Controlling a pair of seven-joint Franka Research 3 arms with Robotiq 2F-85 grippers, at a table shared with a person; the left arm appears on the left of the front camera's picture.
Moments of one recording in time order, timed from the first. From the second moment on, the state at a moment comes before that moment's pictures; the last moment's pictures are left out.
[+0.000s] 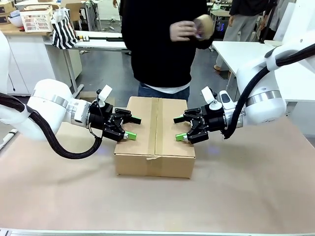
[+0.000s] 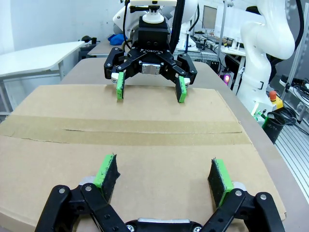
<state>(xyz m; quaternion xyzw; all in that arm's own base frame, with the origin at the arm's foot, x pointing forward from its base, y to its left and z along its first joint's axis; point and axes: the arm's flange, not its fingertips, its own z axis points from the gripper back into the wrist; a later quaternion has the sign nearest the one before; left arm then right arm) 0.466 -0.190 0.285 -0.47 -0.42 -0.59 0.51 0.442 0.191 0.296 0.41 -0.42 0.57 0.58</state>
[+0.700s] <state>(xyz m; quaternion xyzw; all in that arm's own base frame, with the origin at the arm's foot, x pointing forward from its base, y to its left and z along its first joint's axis) 0.466 -0.190 0.285 -0.47 -0.42 -0.59 0.51 0.442 0.191 0.296 0.41 -0.42 0.57 0.58</state>
